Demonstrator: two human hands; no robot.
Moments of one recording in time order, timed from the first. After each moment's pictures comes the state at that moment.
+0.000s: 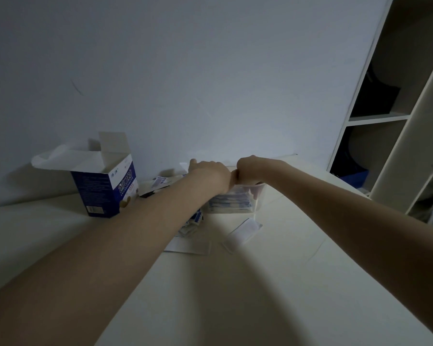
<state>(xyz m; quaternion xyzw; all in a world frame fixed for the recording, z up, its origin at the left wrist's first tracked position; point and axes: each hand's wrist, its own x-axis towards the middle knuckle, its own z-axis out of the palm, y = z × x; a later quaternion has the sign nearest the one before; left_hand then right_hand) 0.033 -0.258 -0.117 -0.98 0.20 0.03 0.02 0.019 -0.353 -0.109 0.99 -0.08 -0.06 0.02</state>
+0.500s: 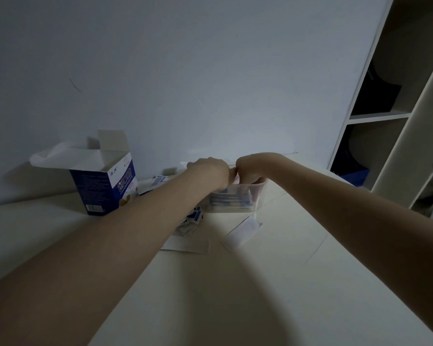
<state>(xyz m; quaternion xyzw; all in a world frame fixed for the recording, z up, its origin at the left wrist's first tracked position) 0.029 -0.258 -0.113 -0.98 0.16 0.05 -0.04 0.027 -0.354 -0.103 0.99 -0.05 -0.15 0.07</state>
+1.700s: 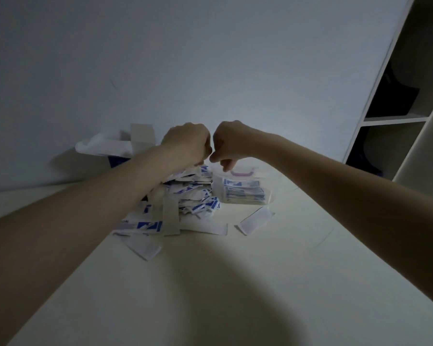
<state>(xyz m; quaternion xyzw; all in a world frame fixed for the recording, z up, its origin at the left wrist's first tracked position) 0.002 -0.174 -0.067 -0.96 0.23 -0.11 -0.09 -0.010 -0.285 -0.054 0.99 0.07 0.01 -0.13</state>
